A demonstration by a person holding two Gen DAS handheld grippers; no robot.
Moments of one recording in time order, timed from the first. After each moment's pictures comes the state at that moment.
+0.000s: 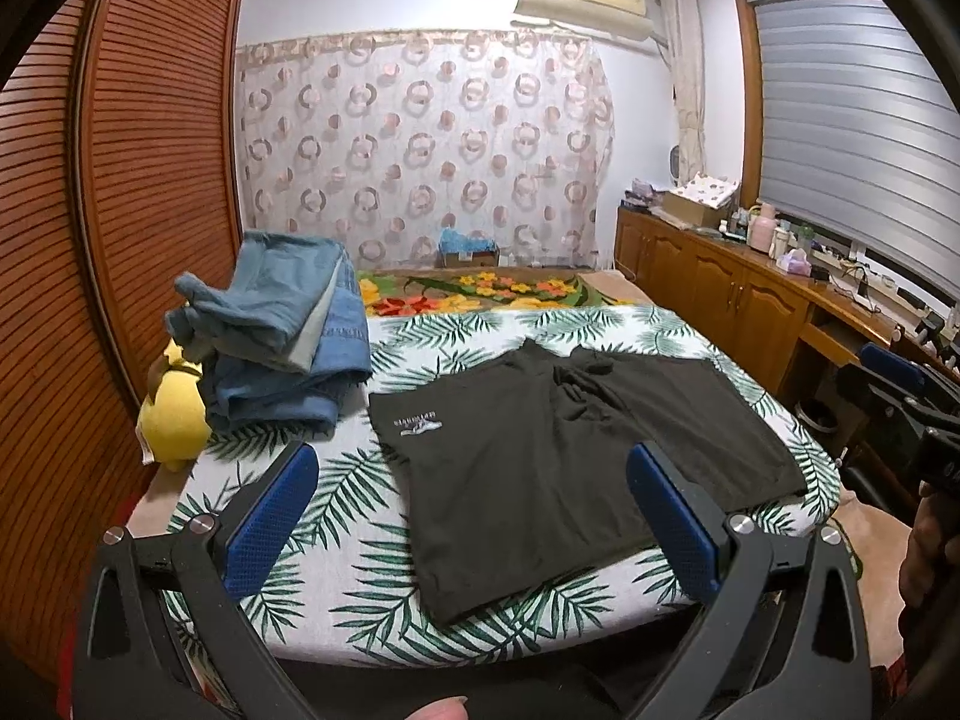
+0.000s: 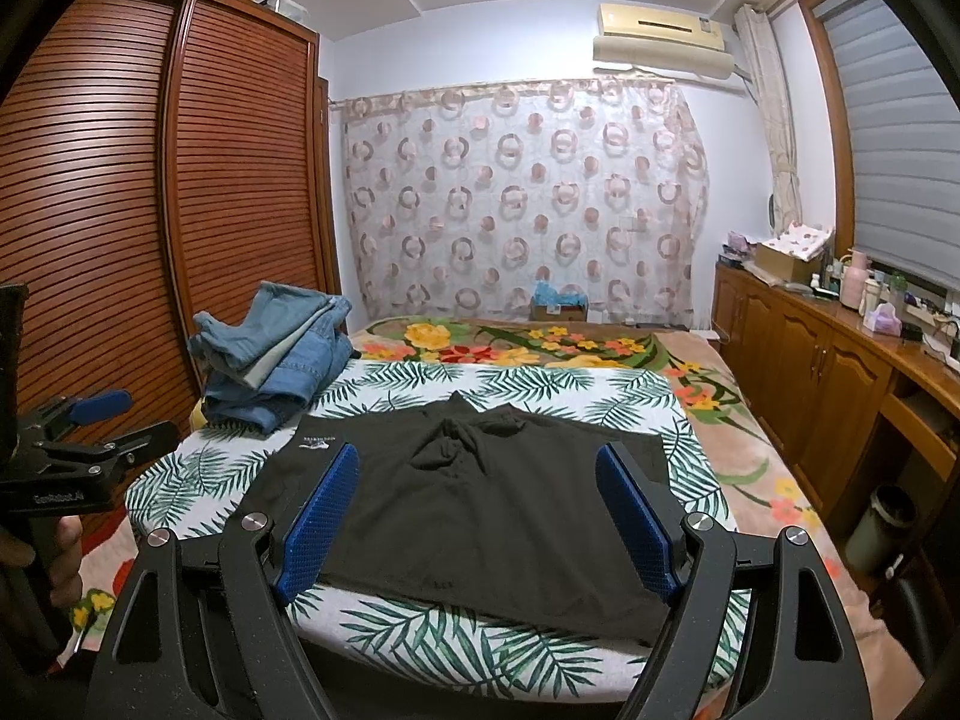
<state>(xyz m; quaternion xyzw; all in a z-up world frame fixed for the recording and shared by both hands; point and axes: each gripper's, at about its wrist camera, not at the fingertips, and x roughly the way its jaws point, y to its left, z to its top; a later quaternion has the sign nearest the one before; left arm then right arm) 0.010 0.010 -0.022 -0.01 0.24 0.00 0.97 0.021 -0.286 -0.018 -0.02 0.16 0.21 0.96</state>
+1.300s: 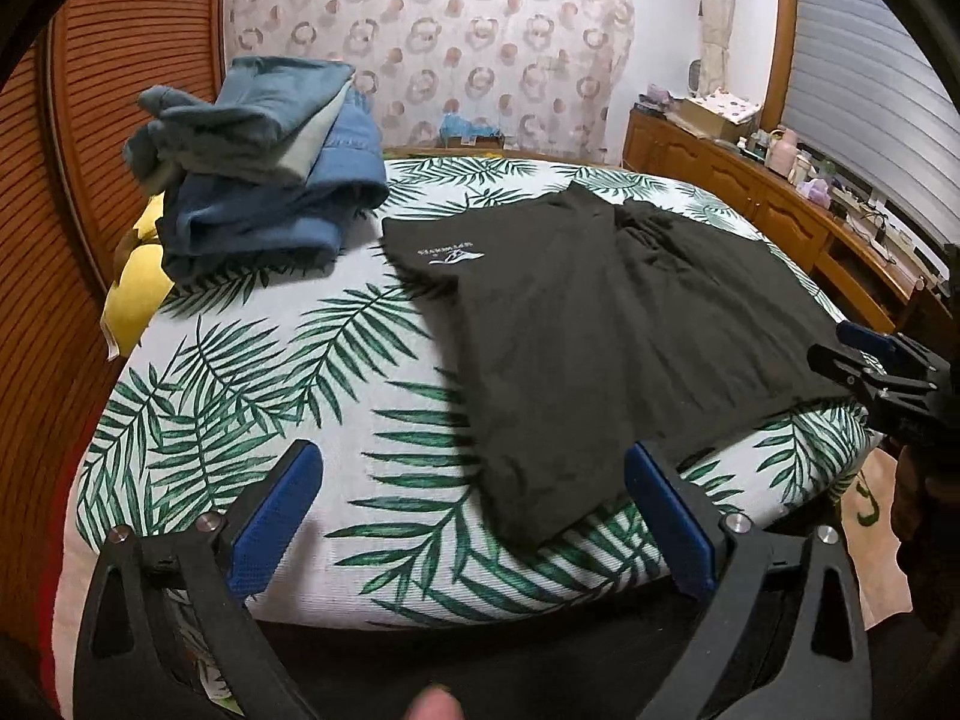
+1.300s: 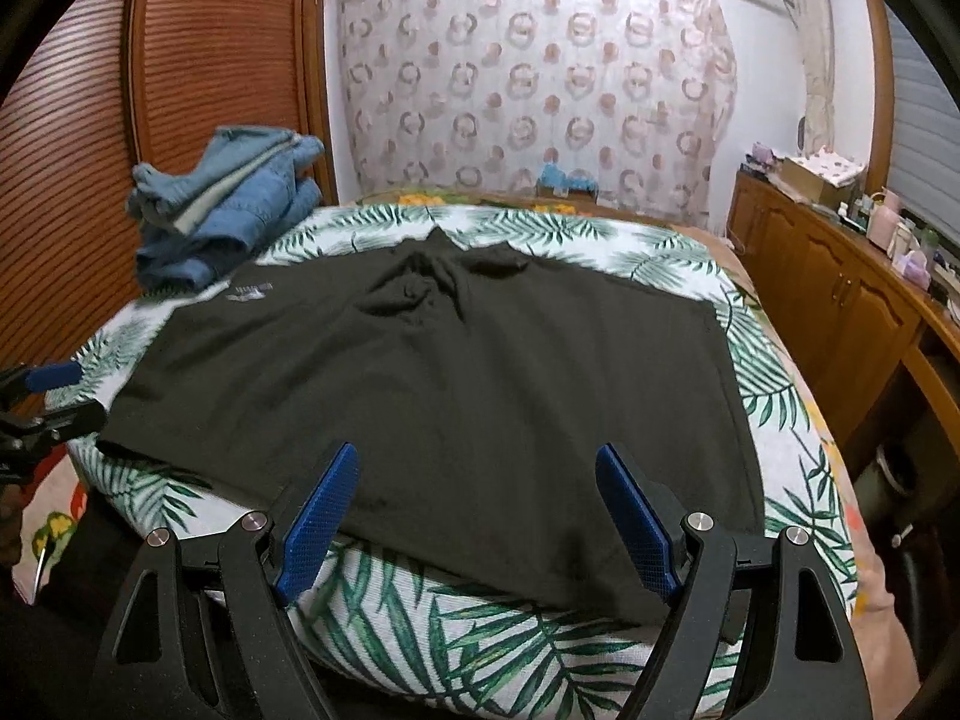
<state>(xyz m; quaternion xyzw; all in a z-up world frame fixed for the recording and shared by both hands) 0.049 0.047 -0.115 -0.04 0.36 -0.01 0.93 0.105 -0.266 -0.049 -0.07 0.29 0.21 0.93</state>
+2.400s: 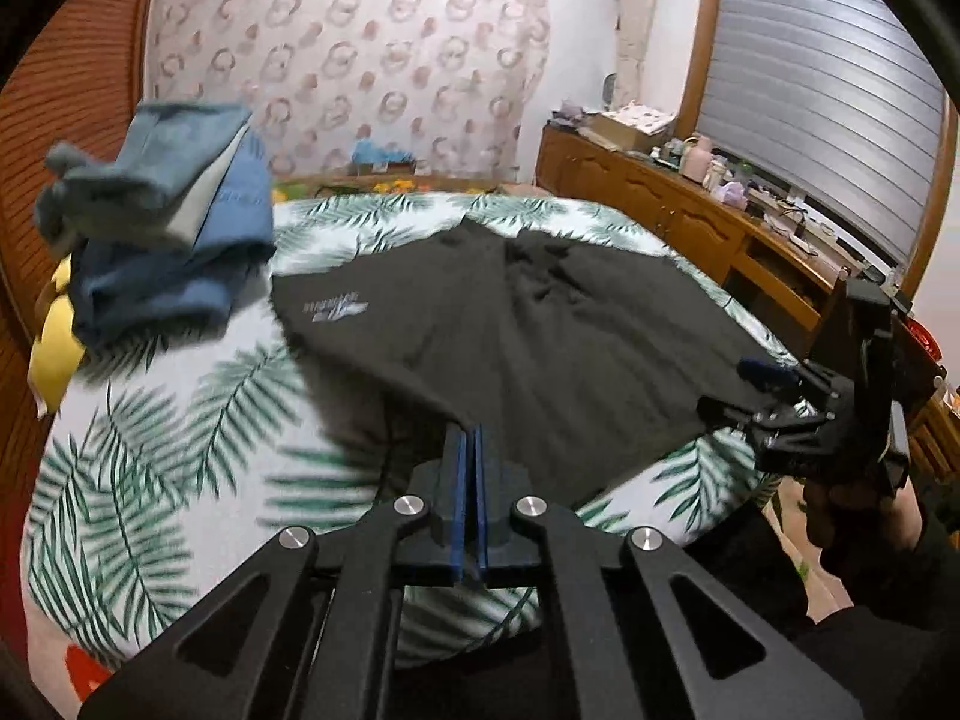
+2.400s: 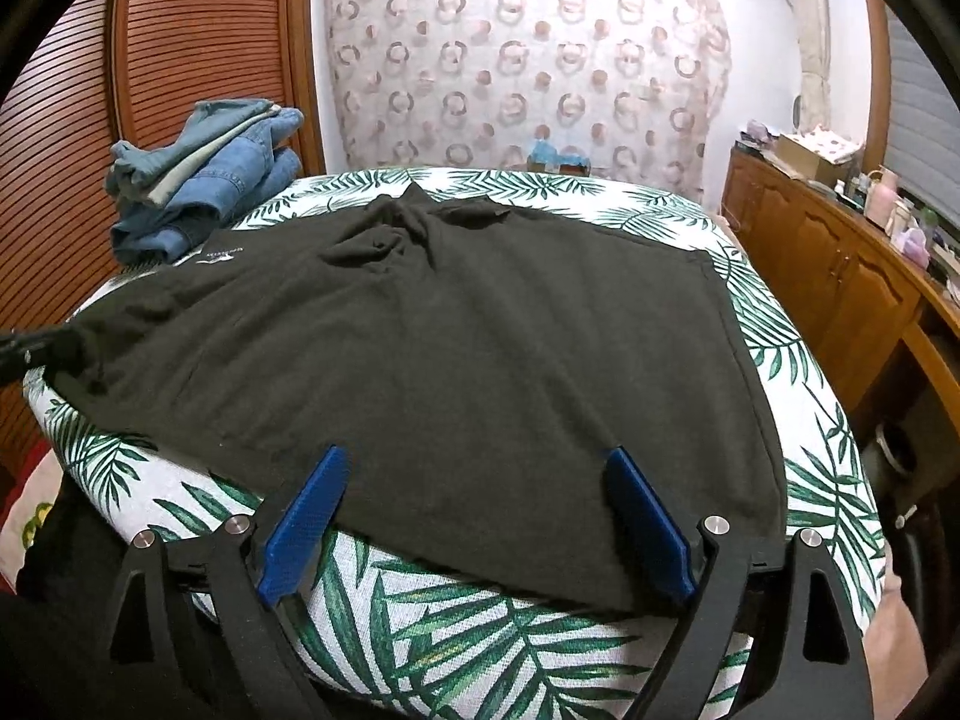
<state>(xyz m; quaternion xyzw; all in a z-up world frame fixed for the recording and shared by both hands) 0.064 0.023 -0.091 -0.03 0.33 -0.12 0.94 0.112 -0.270 -0.049 -0.06 0.30 0.20 0.93</state>
